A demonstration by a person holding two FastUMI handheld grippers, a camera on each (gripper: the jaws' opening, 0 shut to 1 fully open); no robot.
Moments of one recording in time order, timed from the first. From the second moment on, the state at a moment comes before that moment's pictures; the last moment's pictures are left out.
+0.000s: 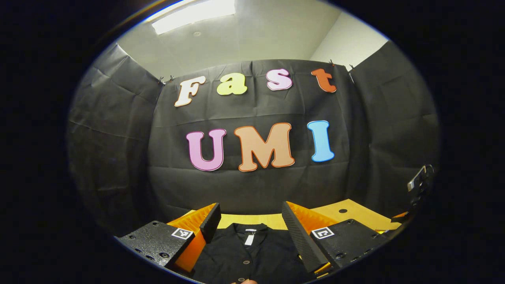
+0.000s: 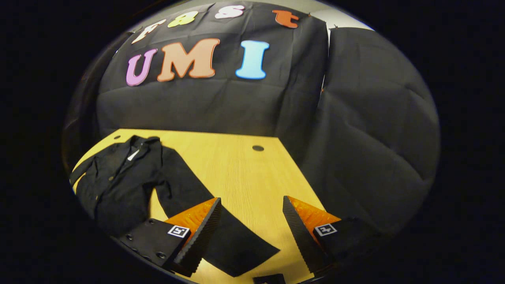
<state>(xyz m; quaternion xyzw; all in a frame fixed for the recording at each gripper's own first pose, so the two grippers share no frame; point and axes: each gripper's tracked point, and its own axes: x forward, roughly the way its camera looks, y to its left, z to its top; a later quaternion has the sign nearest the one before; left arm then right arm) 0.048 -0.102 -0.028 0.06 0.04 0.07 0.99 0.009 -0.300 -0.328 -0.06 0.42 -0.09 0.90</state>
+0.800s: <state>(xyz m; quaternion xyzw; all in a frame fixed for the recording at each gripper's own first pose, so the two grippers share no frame) 0.065 -0.156 -0.045 0.08 0.06 0.08 0.99 -0.060 -0.321 -0.418 -0.02 0.56 -0.05 0.83</state>
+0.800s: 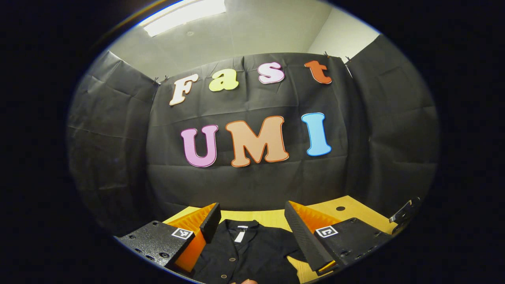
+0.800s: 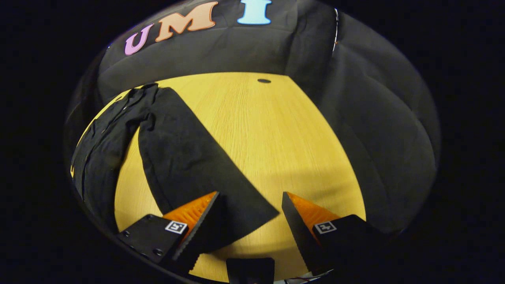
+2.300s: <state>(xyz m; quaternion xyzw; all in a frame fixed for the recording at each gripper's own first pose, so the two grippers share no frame) 0.047 0.080 -0.094 0.04 0.11 0.13 0.99 0.126 -0.056 -0.261 0.04 0.37 0.06 0.93</state>
